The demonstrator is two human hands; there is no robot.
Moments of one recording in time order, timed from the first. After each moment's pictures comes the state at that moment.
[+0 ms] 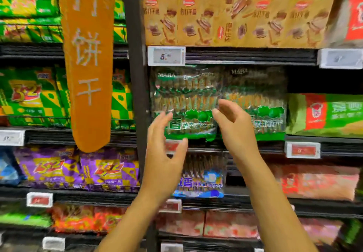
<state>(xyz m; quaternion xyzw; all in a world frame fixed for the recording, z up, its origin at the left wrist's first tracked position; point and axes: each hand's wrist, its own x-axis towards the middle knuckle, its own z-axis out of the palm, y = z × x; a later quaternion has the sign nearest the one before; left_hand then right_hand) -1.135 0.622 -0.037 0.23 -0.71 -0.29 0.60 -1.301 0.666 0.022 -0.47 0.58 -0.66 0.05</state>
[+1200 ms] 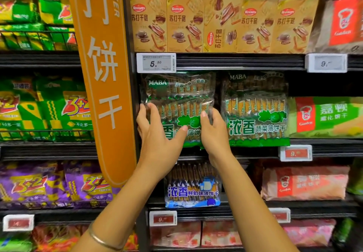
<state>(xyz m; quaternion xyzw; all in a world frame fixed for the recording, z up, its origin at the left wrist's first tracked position) -1.156 0.590 0.007 0.33 -0.75 -0.26 0.51 -1.299 0.616 0.010 -0.40 0.61 -0.67 0.13</state>
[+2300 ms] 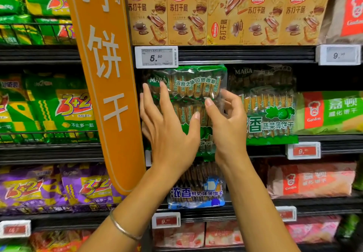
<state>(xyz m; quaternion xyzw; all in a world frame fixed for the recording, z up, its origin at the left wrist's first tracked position) -1.183 0.594 0.016 0.34 -0.74 -0.11 0.57 -1.279 0.640 0.029 -0.38 0.47 -0.79 0.06</state>
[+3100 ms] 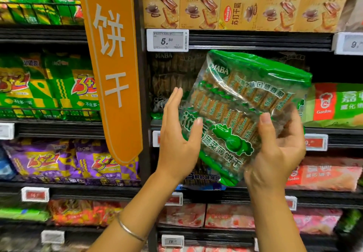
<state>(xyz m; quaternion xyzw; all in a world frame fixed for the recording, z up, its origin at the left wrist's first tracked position) -1.166 0.614 -0.024 0.19 -0.73 -0.26 0.60 -1.288 0.702 -0.017 -0.31 0.30 -0.90 -0.04</state>
